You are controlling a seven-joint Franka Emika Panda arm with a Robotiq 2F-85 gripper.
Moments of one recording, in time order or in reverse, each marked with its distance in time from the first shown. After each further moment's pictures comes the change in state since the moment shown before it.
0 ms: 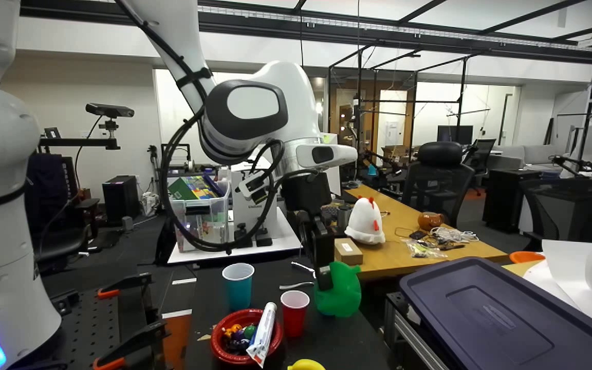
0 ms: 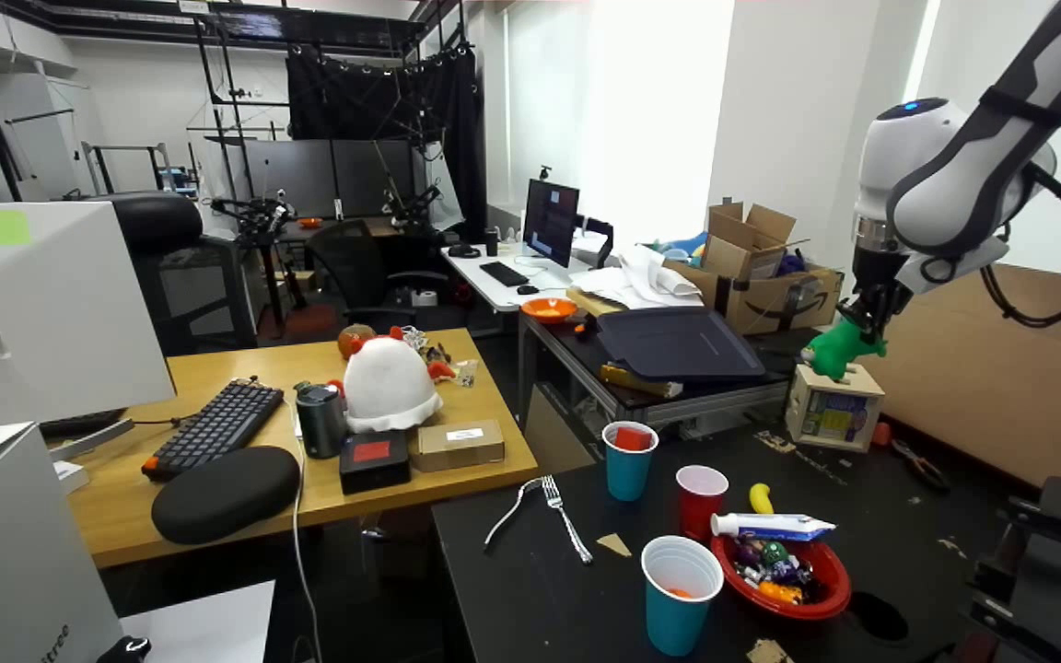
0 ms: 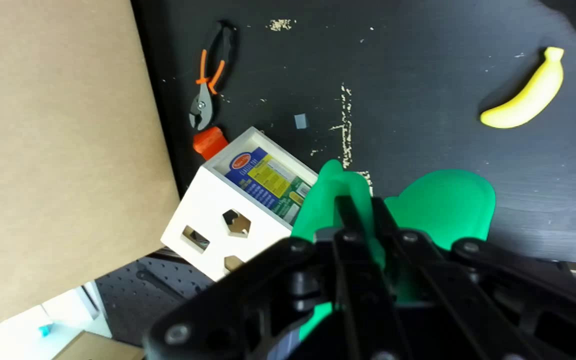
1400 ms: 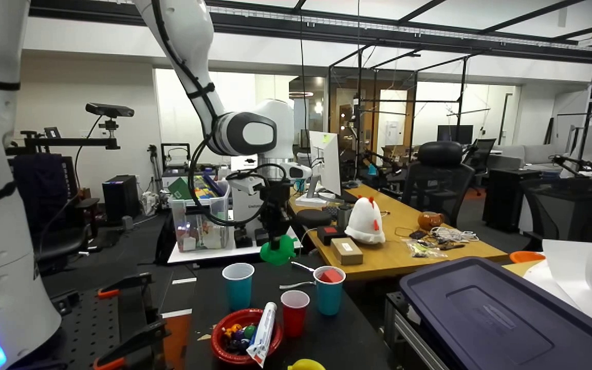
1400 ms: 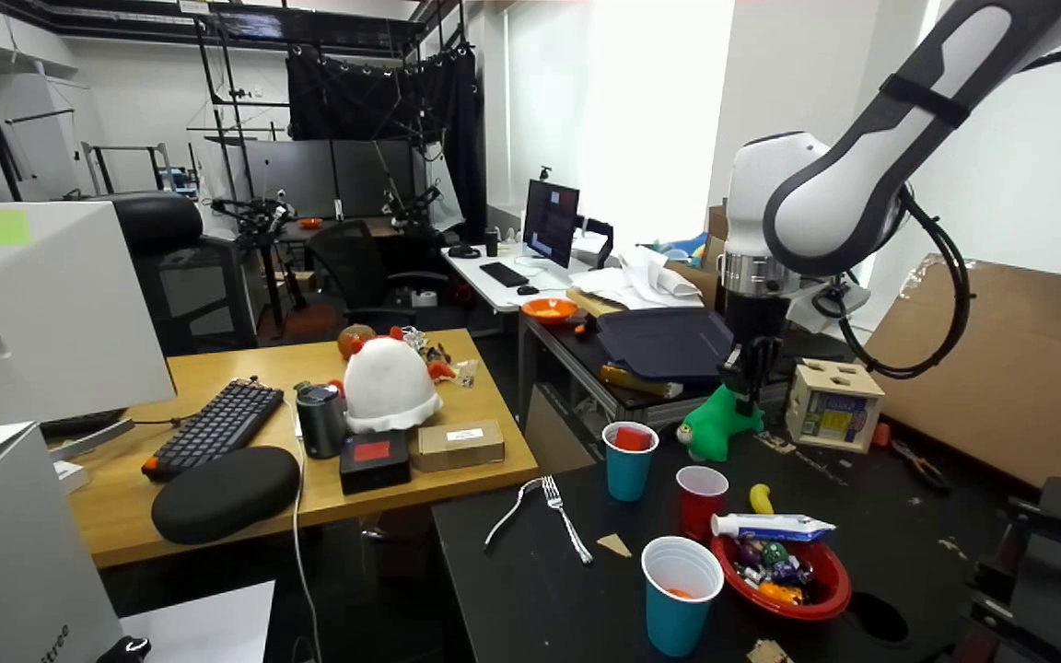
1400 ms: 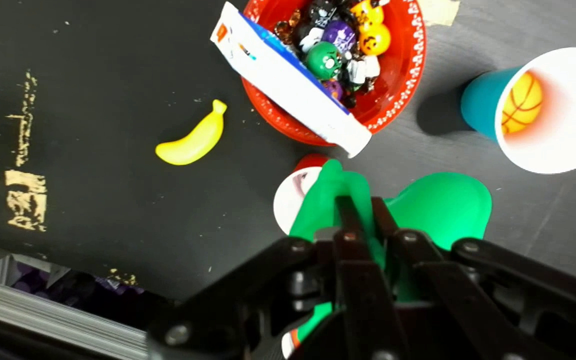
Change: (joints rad) arm -0.551 0.033 1.023 0.123 0.247 -0.173 -0.156
